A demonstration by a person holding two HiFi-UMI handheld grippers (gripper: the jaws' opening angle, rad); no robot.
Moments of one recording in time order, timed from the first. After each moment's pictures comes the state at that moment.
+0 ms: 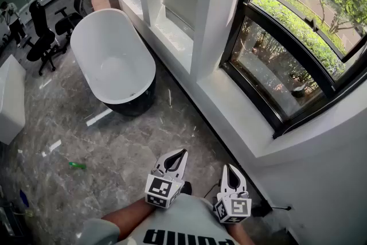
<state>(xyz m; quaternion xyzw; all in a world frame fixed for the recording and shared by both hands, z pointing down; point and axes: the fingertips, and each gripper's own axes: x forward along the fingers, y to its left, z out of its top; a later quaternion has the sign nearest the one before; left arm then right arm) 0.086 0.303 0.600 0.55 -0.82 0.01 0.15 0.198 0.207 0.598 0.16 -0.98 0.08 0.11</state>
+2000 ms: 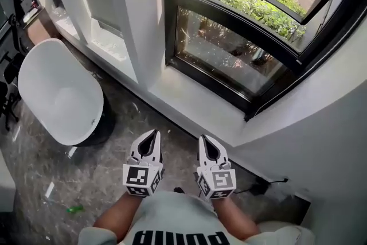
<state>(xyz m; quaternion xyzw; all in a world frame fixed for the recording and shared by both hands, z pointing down) -0.020 0.133 0.564 0.60 -0.79 0.01 0.12 0.098 0.053 0.570 0.25 -0.96 0.08 0.07</state>
